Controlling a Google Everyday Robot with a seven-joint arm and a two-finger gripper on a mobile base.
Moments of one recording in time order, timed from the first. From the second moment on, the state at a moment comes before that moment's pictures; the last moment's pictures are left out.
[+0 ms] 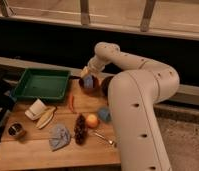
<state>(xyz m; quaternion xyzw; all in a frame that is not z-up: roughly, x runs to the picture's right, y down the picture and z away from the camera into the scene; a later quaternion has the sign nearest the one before) -0.039 -0.097 0.919 -0.29 -0.05 0.63 0.72</state>
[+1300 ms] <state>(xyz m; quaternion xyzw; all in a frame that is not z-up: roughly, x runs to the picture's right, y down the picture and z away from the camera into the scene) -0.036 -0.068 0.978 -0.32 -0.04 0.65 0.69</state>
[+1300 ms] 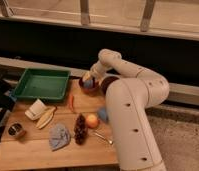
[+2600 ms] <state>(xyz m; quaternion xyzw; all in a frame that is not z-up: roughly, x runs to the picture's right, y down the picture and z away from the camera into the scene) -0.047 -0.083 0.960 -0.29 -0.06 0.65 0.70</state>
